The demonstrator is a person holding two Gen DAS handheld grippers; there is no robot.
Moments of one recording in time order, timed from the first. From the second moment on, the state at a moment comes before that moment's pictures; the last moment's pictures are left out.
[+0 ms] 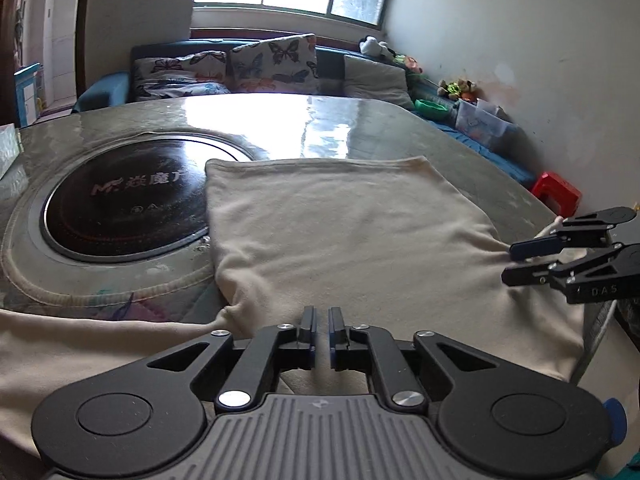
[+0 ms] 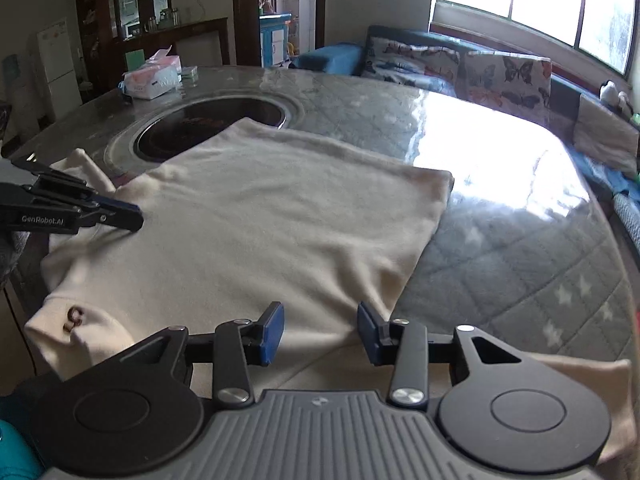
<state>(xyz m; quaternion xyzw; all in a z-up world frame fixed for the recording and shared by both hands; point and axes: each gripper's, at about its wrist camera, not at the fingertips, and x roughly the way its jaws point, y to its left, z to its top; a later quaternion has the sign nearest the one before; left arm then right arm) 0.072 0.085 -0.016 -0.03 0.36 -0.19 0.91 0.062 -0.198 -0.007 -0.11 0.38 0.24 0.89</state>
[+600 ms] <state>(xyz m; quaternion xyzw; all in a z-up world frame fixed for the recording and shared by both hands) 0.077 0.108 -0.014 -0.07 0.35 -0.16 0.92 0.148 -0.208 -0.015 -0.10 0.38 0.18 0.90</state>
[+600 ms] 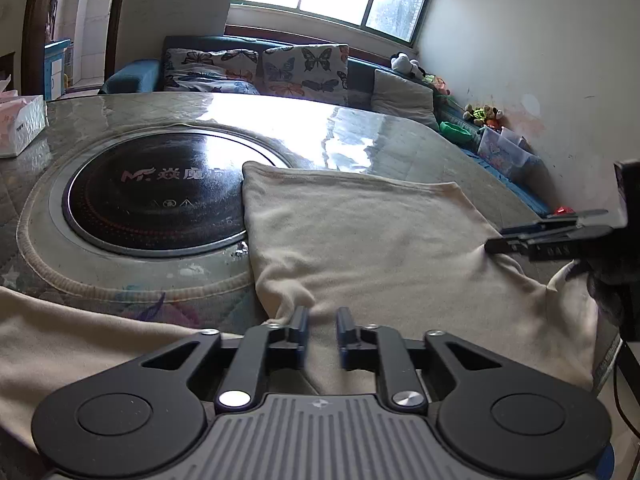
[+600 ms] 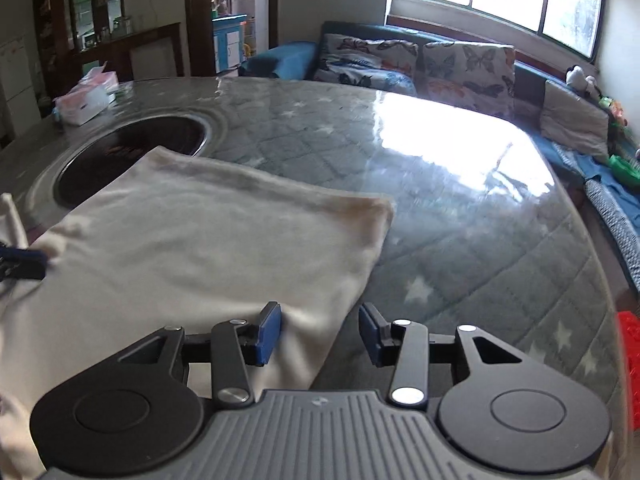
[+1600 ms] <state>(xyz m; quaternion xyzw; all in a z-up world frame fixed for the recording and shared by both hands) 0.093 0.100 -0.012 -0.07 0.35 -0.14 0.92 0.251 -0.196 -0.015 -0.13 0.38 0.15 0.91</state>
